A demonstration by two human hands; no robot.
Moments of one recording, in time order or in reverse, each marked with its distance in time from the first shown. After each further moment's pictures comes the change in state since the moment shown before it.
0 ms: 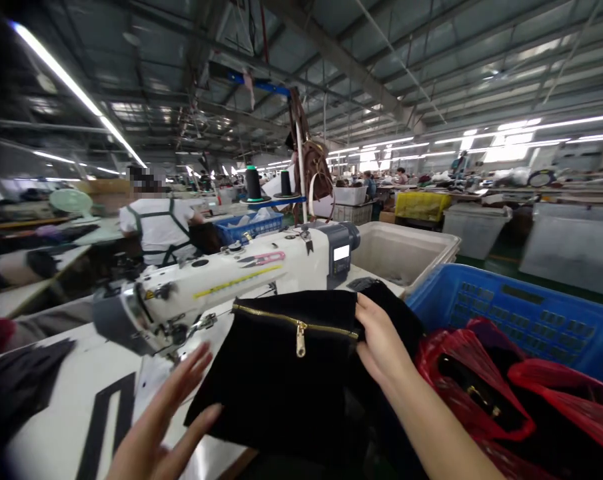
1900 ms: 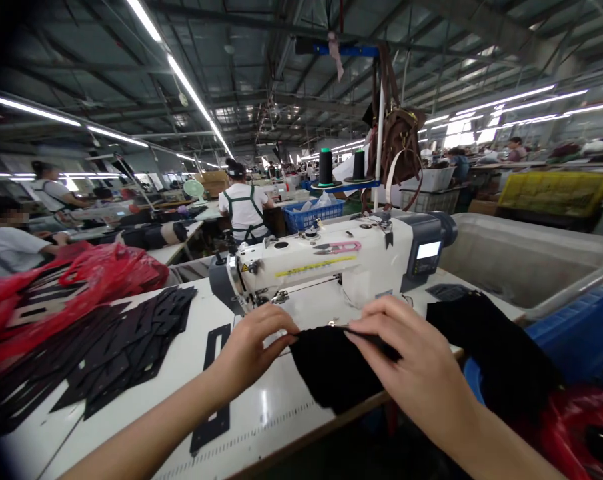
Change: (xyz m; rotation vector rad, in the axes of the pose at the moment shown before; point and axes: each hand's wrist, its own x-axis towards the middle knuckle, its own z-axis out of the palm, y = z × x) left_hand 0.069 0.014 -0.030 0.208 -0.240 0.384; right_hand 0.000 -0.015 0.047 -0.716 -0.271 -0.876
